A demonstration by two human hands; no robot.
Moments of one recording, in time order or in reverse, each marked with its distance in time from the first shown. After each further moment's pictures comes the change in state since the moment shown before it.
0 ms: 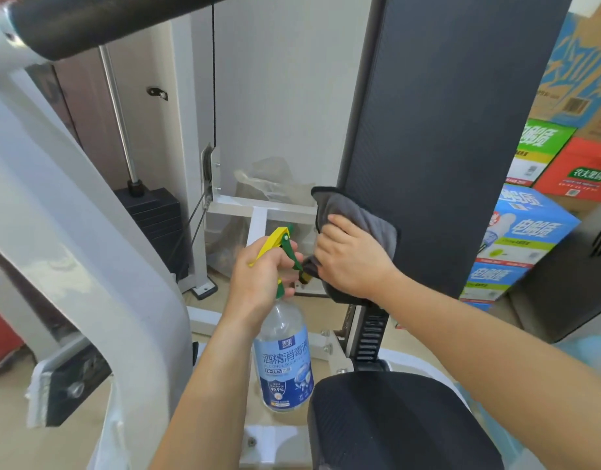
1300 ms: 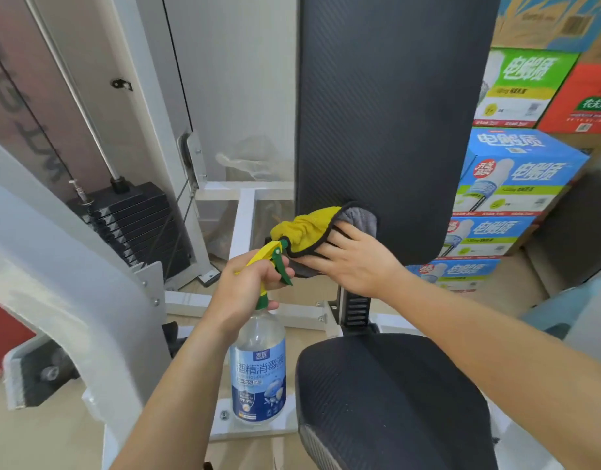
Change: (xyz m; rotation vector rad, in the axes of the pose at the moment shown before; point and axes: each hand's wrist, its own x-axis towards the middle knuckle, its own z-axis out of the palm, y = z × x) left_hand -0.023 -0.040 0.026 0.215 -0.051 -0.122; right_hand -0.089 -0.011 0.026 -0.049 -0.168 -0.043
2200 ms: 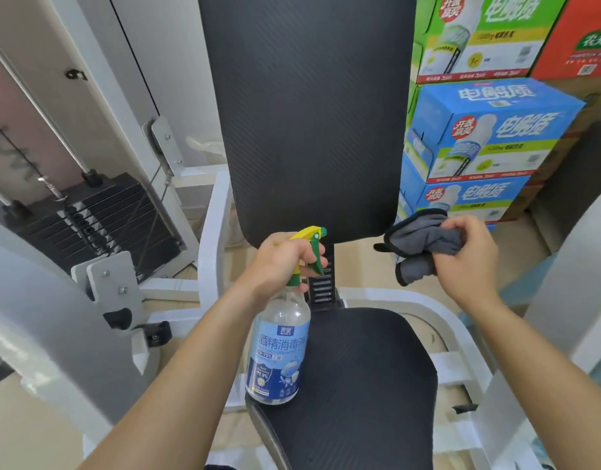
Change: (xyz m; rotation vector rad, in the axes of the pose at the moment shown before) left_hand 0.000 0.003 0.127 0.236 -0.194 -0.065; right_hand -0.198 0.025 0.034 1.128 0.534 1.369
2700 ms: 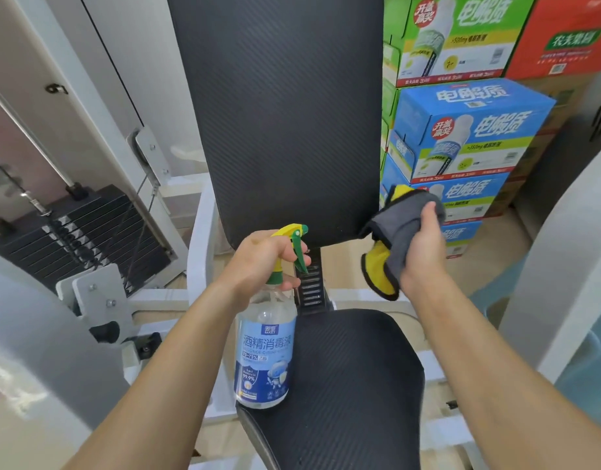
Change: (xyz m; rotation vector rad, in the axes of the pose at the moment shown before) left_hand -0.001 0.011 -0.004 -0.014 -0.006 -0.003; right_hand 0.011 -0.050 0.034 0.989 0.131 0.740
